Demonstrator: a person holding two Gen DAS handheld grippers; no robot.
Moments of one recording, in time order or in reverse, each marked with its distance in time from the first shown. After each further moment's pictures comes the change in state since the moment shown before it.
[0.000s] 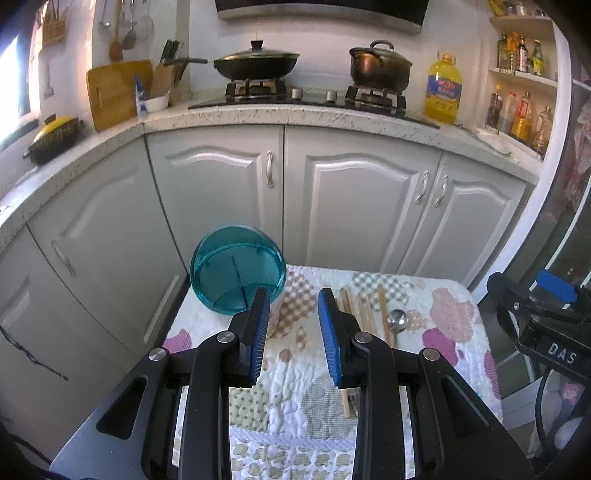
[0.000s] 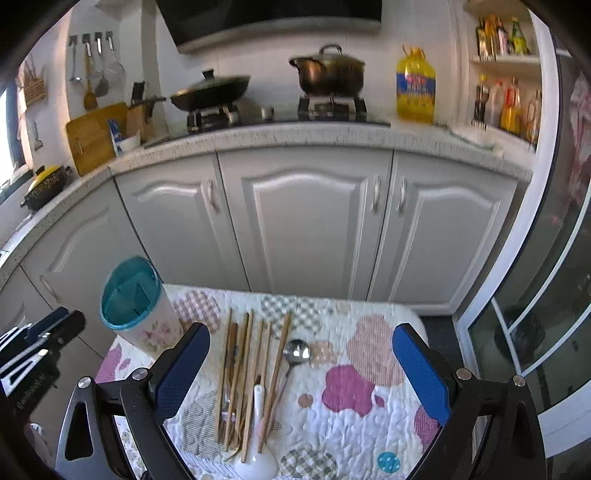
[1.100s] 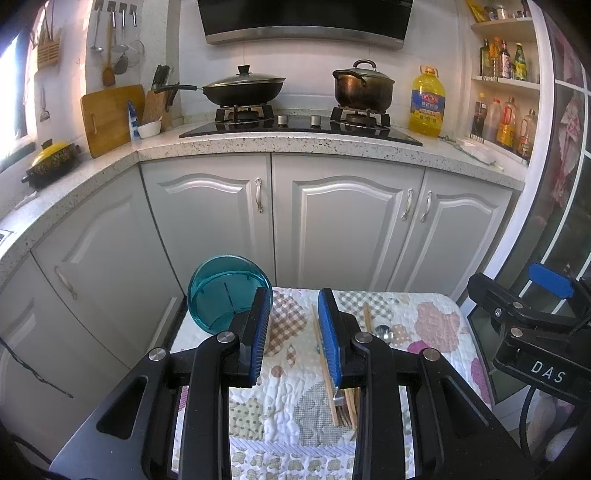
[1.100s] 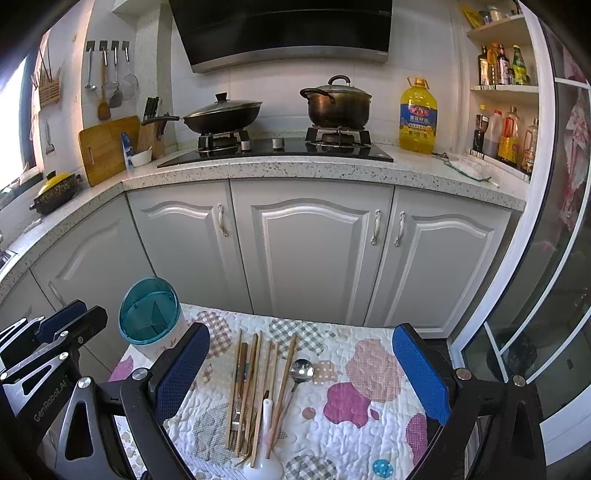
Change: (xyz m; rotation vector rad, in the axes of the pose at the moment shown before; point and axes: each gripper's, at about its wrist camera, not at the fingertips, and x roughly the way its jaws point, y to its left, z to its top) left arm -0.030 -0.020 0.013 0.032 -0.064 -0.016; right arm -0.036 0.014 0.009 -0.032 -0.076 -0.014
